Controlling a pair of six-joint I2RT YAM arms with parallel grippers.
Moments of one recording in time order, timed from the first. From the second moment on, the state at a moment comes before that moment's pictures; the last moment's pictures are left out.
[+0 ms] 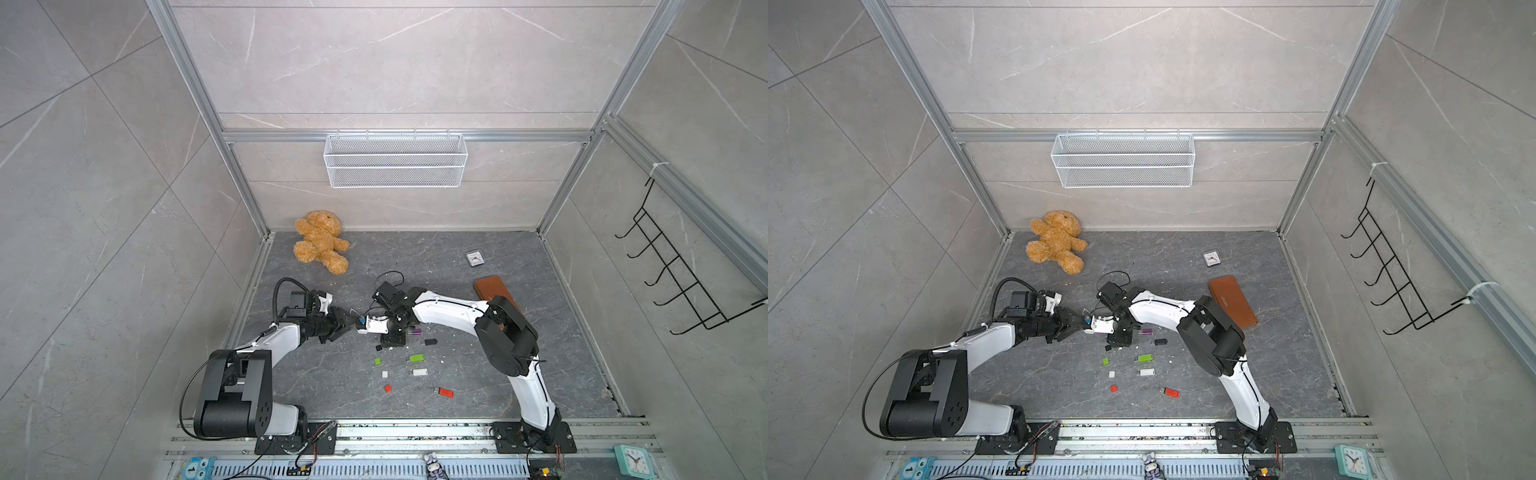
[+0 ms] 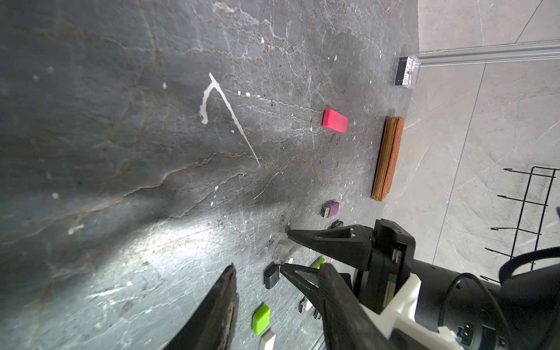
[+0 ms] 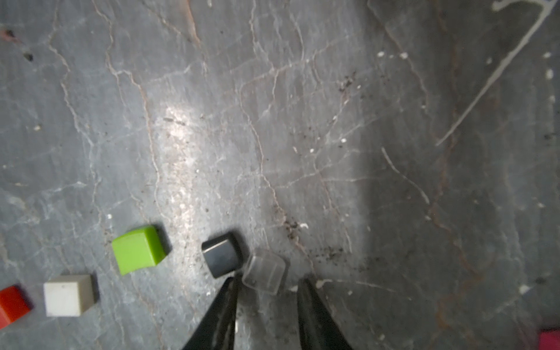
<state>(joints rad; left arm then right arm) -0.06 1.41 0.60 -0.18 0.75 -0.62 0.88 2.15 1.58 -0.72 -0.23 -0.62</state>
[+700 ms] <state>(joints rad) -0.06 1.41 0.60 -0.18 0.75 -0.62 0.91 2.15 1.58 -0.71 -0.14 -0.50</state>
